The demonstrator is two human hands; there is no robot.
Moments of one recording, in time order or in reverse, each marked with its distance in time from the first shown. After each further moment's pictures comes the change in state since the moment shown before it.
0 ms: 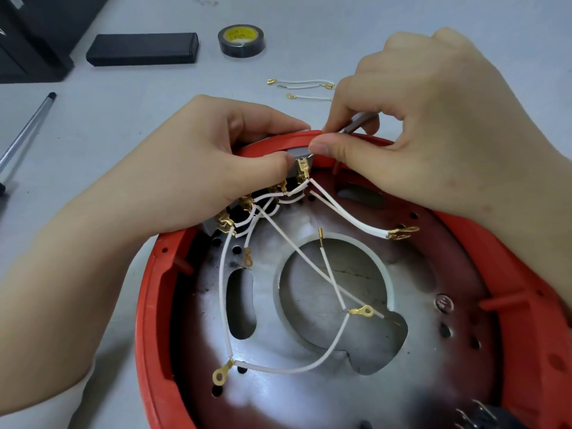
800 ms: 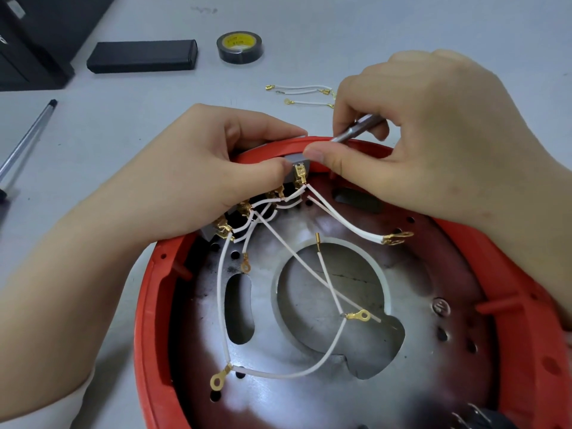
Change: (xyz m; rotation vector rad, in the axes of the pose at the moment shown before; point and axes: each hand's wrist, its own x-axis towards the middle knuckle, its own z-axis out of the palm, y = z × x) left_hand 0.001 -0.002 -0.002 -0.016 -0.009 -0.012; right_hand -0.003 0.006 0.017 0.160 0.162 0.033
